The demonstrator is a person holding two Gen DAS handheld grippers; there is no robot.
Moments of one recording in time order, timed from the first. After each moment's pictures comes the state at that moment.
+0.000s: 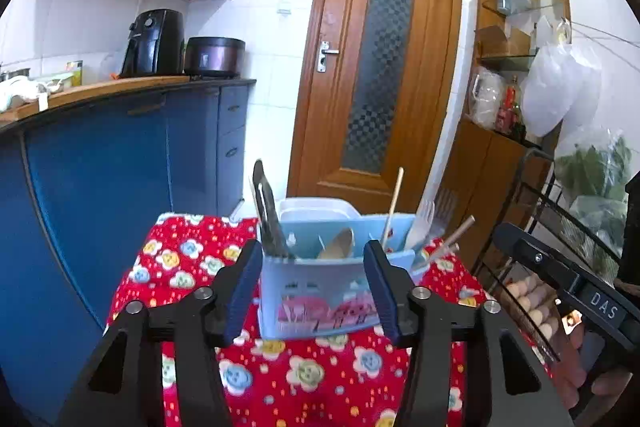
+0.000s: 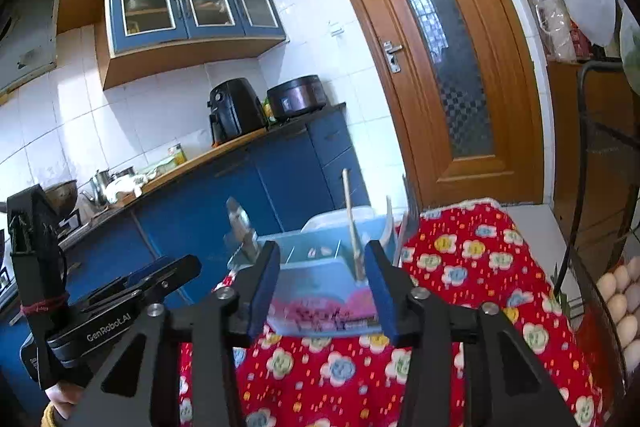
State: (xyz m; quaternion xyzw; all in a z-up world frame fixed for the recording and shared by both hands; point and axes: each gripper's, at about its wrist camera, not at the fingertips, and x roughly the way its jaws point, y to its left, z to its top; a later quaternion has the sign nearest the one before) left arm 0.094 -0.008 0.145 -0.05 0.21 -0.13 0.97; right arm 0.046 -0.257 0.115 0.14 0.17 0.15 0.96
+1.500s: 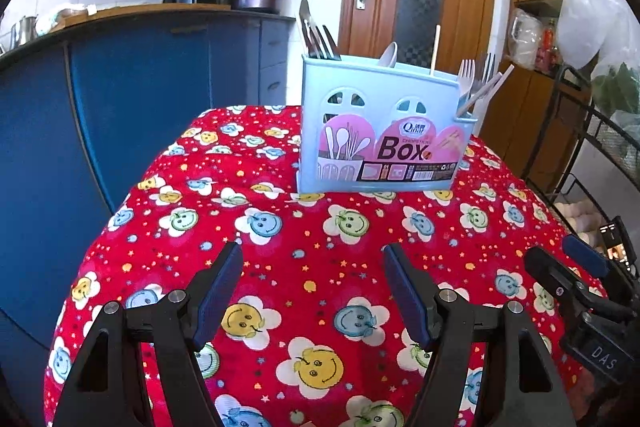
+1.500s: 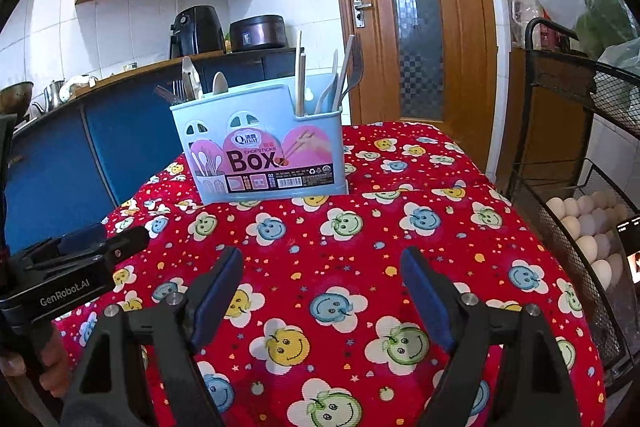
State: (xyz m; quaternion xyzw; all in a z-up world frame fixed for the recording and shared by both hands) left arm 0.046 -0.010 0.033 -0.03 0.30 -0.05 0.95; right arm -0.006 -0.240 0.007 0.04 0.24 0.05 0.97
